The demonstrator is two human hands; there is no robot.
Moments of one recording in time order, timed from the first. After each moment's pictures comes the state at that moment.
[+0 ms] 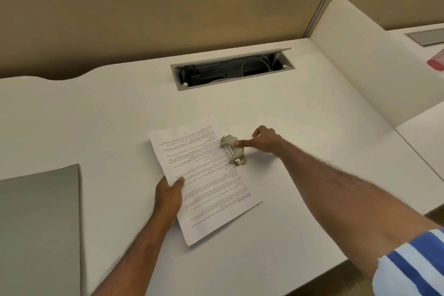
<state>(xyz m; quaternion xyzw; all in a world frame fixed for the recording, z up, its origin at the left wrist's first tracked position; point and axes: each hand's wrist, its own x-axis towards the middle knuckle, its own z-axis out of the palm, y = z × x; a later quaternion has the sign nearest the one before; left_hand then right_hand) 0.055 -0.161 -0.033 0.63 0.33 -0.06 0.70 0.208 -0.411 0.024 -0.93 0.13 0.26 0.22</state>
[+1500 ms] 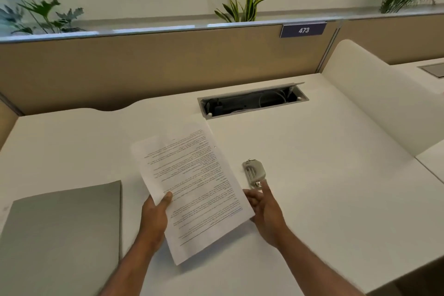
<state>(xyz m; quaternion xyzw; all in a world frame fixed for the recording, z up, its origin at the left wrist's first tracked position) 0.017 -0.083 0.020 0.58 0.27 0.03 0.77 0.058 -0.346 0.006 -0.54 0.17 0.23 0.80</state>
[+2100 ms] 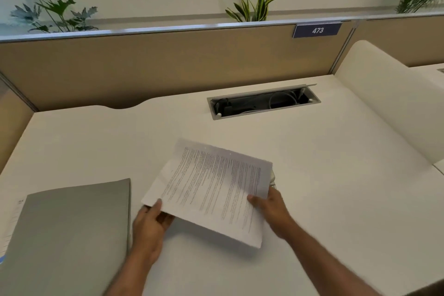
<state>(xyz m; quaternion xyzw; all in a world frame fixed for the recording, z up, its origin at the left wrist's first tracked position) -0.001 -0.064 0.016 0.44 0.36 0.07 0.82 0.072 -0.339 0.026 -0.71 0.09 0.17 0.68</state>
